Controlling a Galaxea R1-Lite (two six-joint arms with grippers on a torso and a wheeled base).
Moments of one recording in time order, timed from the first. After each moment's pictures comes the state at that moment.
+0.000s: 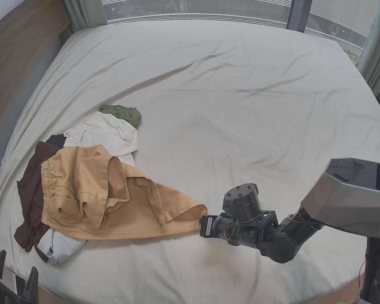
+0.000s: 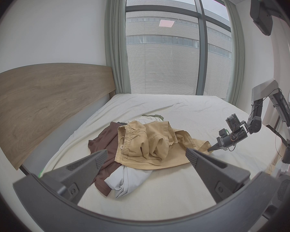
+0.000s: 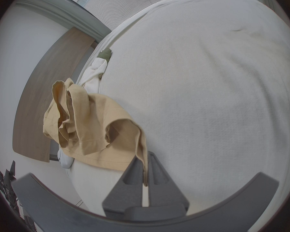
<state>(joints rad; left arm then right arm) 0.00 0.02 -0.02 -0.01 0.00 0.00 0.73 2.27 -0.88 -0.81 -0.06 0.61</state>
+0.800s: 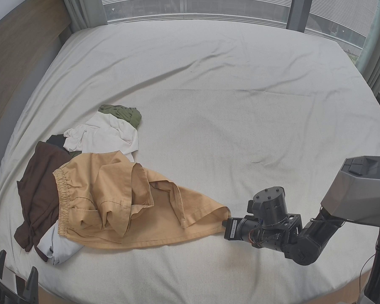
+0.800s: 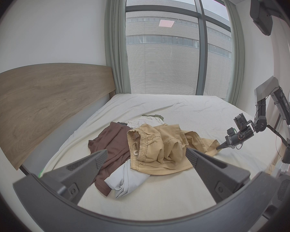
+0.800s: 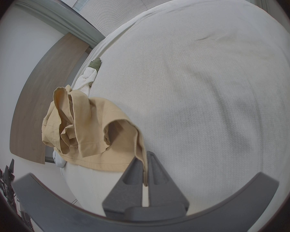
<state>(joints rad) 0.00 0.02 -0.02 -0.01 0.00 0.00 0.66 2.19 -0.66 -0.93 -0.05 0.59</state>
